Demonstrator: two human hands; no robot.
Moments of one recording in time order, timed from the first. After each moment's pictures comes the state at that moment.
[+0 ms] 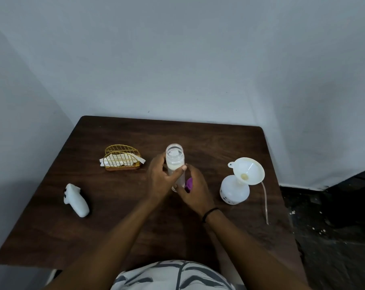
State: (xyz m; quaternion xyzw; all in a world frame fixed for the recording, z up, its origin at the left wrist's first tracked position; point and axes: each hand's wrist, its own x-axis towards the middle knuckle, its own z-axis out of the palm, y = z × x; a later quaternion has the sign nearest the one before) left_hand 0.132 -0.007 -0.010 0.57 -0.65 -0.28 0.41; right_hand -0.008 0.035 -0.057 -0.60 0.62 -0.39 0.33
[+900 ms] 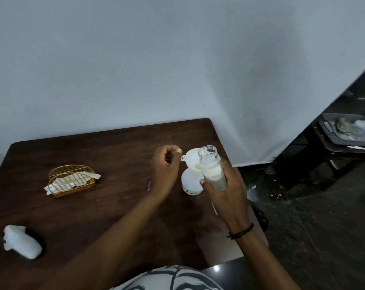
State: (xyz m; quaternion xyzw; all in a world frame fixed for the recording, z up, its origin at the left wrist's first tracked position) left_hand 0.007 0.014 0.035 0.45 -0.62 -0.45 0.46; right_hand -0.110 0.153 0.054 -0.45 0.76 -0.46 0.07
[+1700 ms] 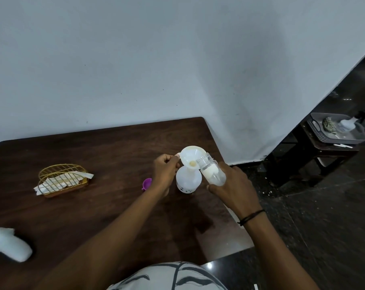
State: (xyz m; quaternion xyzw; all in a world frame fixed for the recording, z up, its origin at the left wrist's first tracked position) left_hand -0.012 0.009 0.013 0.54 -0.49 -0.61 0.32; right_hand -0.139 0.159 0.089 -0.47 0.85 -0.21 0.14
